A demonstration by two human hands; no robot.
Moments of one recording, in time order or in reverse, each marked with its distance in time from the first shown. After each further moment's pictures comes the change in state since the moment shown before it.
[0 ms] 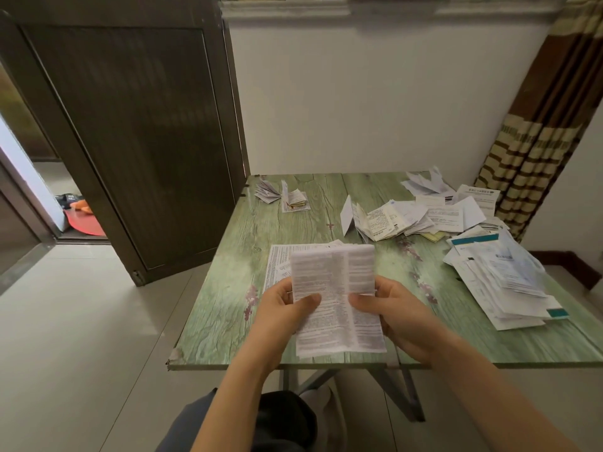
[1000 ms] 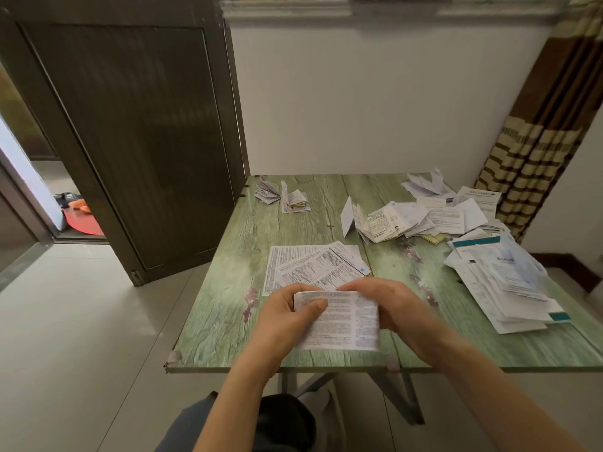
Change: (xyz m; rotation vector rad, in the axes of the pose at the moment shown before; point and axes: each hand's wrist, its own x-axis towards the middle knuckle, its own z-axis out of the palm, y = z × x) left_hand -0.001 -0.001 0.002 0.189 0.007 0.035; right_hand -0.001 0.000 -0.006 -0.285 -0.043 -0.094
